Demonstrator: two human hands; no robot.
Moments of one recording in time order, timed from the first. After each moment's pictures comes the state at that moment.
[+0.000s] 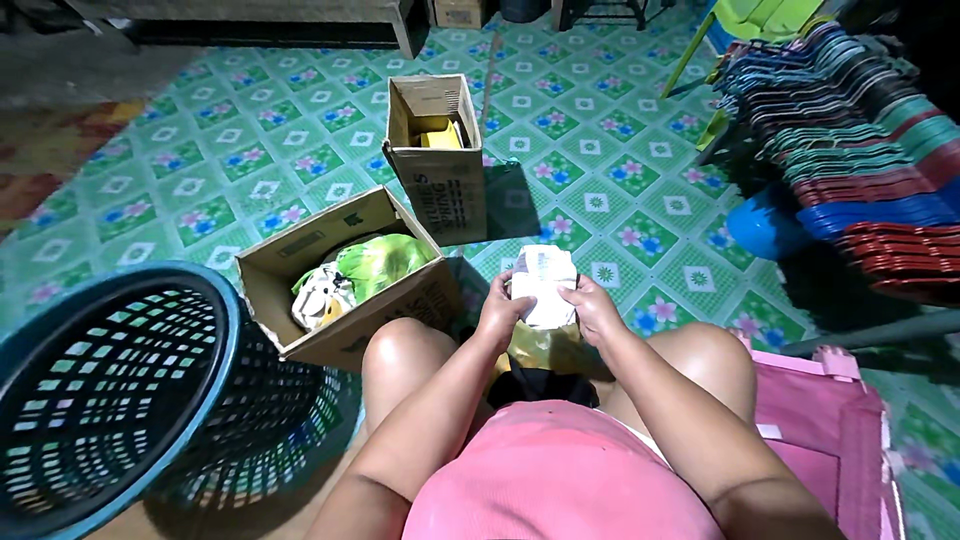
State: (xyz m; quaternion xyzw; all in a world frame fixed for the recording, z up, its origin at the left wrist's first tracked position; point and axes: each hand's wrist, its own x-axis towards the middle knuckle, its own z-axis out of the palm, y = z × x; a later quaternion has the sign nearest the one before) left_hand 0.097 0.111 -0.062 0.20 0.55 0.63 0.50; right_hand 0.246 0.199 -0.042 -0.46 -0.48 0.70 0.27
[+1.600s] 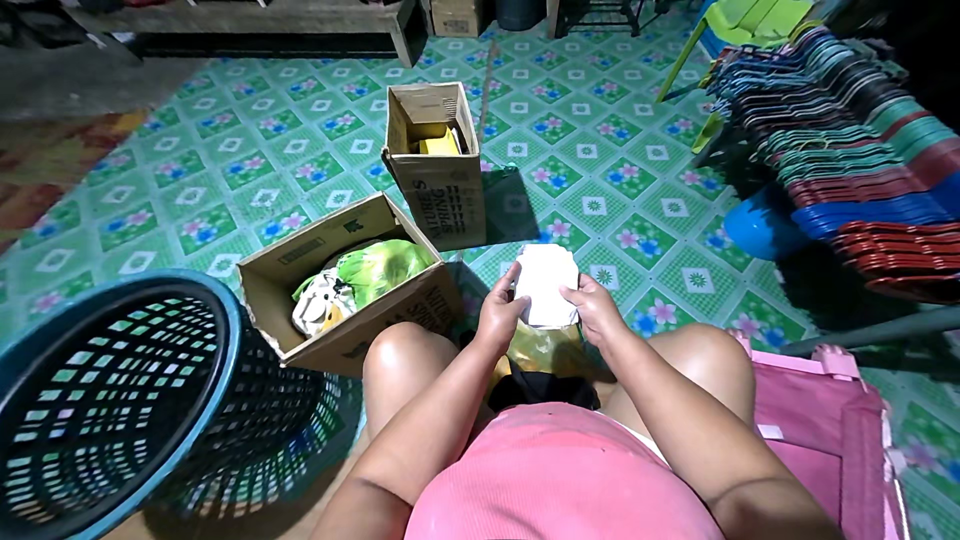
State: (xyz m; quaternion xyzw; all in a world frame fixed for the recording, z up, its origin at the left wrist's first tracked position) left_hand 0.099 0.108 -0.057 0.28 0.55 0.65 0.44; right_hand 0.248 0.202 -0.038 -0.46 -0.48 0.69 0.29
